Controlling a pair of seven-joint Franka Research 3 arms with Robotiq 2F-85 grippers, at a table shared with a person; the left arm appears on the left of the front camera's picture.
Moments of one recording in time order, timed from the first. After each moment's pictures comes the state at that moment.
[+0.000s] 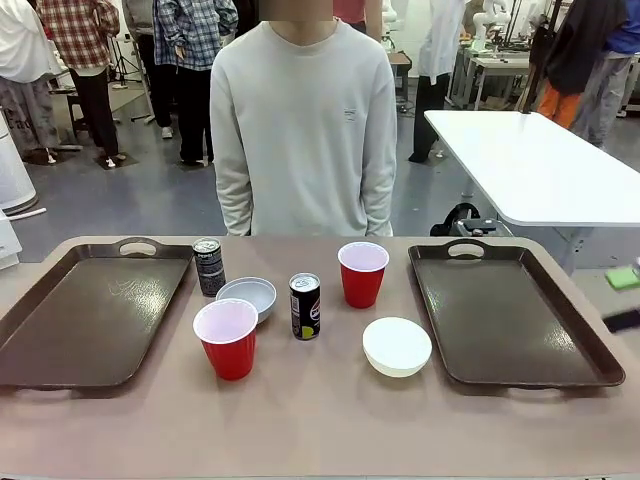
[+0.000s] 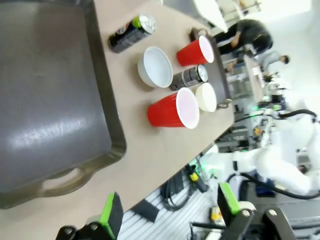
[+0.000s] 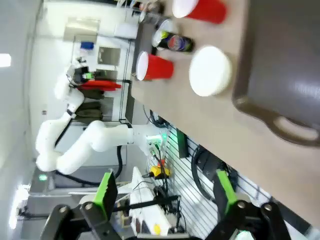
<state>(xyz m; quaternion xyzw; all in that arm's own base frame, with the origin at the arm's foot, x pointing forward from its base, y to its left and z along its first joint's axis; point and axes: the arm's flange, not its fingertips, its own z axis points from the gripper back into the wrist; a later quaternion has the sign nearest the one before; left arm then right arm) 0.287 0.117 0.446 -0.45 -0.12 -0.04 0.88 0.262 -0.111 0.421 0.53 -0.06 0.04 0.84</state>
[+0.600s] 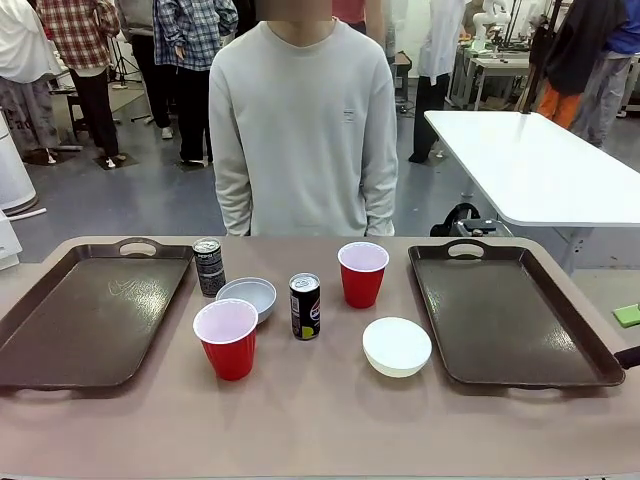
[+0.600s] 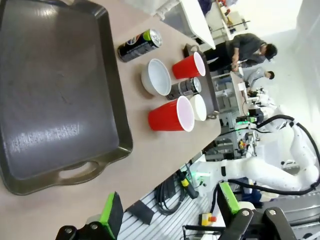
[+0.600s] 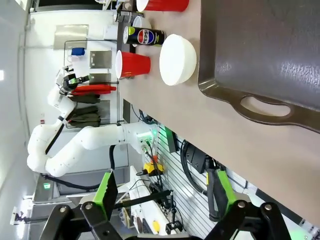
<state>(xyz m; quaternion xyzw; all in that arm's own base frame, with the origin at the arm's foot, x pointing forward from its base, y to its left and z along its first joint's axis) 0.270 0.176 0.441 -0.49 -0.14 -0.01 0.86 0.260 -0.130 0.385 0.52 -0.04 0.02 0.85</state>
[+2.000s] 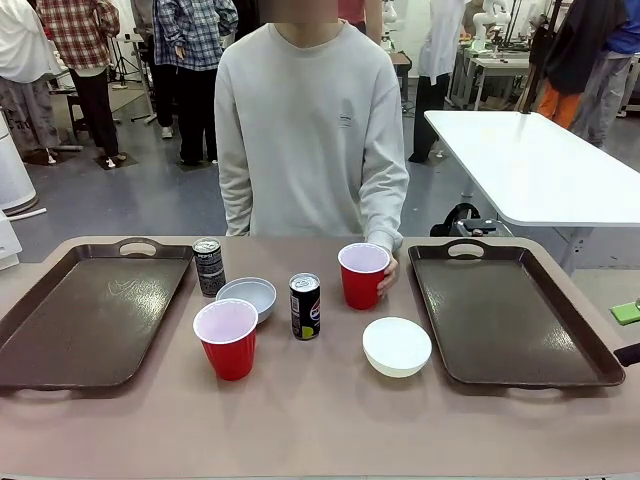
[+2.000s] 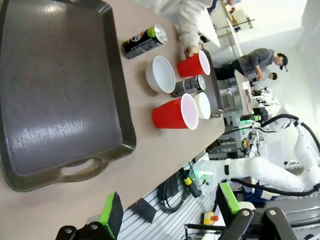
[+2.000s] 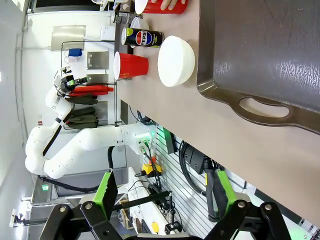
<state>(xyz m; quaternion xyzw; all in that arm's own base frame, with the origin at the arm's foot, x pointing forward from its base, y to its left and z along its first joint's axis) 0.270 0.174 0.440 -0.48 -0.14 -0.01 0.87 0.261 -0.130 0.387 0.52 -0.04 0.01 0.86</state>
